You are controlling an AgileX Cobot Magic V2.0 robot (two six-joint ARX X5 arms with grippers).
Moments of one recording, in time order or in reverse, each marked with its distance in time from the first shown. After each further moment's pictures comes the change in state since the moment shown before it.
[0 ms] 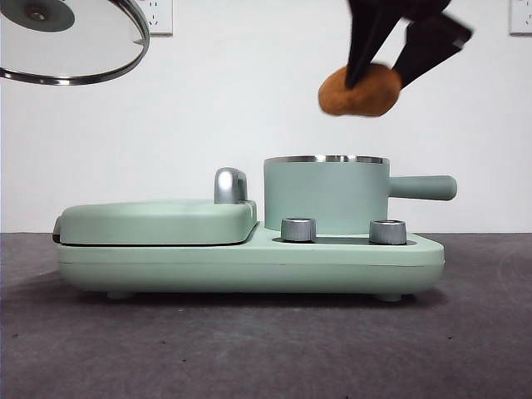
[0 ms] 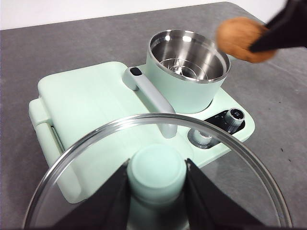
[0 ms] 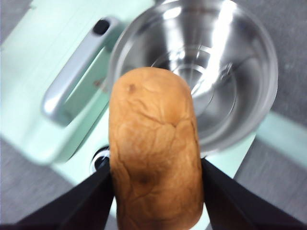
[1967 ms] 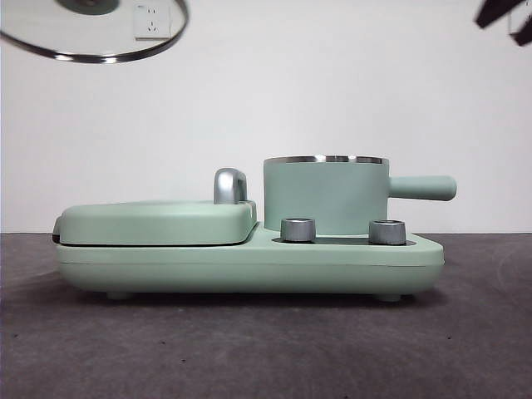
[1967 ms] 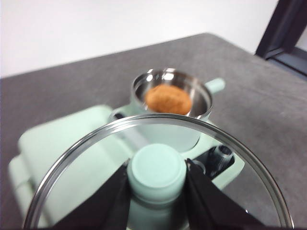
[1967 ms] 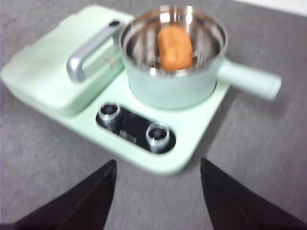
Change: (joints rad) left arm -0.079 0.100 0.000 0.250 -0.001 0.000; right arm -0.014 -0.917 -0.767 0.224 0.045 0.014
